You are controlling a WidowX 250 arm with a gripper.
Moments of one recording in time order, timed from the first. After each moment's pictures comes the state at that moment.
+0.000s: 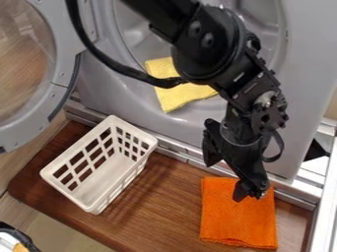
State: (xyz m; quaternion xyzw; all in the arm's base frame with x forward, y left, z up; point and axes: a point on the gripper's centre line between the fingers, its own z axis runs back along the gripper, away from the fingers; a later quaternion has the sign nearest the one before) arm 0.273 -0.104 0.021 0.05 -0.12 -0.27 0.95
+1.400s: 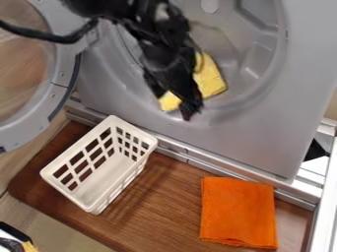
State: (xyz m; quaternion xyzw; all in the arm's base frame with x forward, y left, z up) arm 0.325 0.010 0.074 0.04 -0.25 -0.15 0.95
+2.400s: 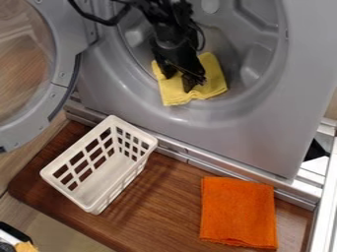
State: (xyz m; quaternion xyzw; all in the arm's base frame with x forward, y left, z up) arm 0.400 0.031 0.041 0.06 -0.24 -0.14 0.96
